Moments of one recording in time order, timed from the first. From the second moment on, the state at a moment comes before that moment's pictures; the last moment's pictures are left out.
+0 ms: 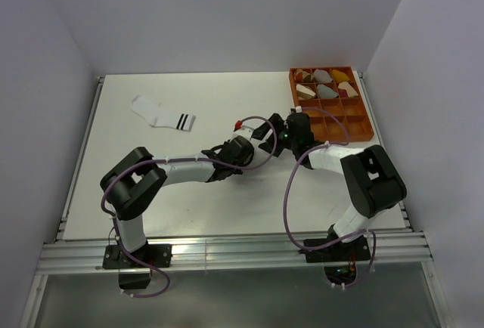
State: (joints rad) left arm -0.91 1.83 1.04 -0.06 -0.40 -0.38; right arm 0.37 1.63 0.73 0.34 -0.32 1.09
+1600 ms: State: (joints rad) left arm -0.74 1.62 0.90 -0.05 -0.09 -0.60; right arm 0.45 1.82 0.70 0.59 -0.34 0.91
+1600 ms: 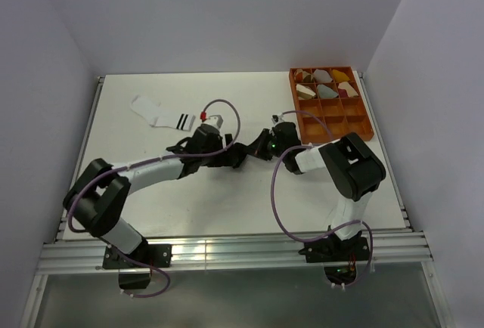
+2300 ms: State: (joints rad) left arm -0.50 1.68 0.75 0.26 0.33 -0.83; right arm 0.46 1.86 0.79 0.53 -0.45 0.66
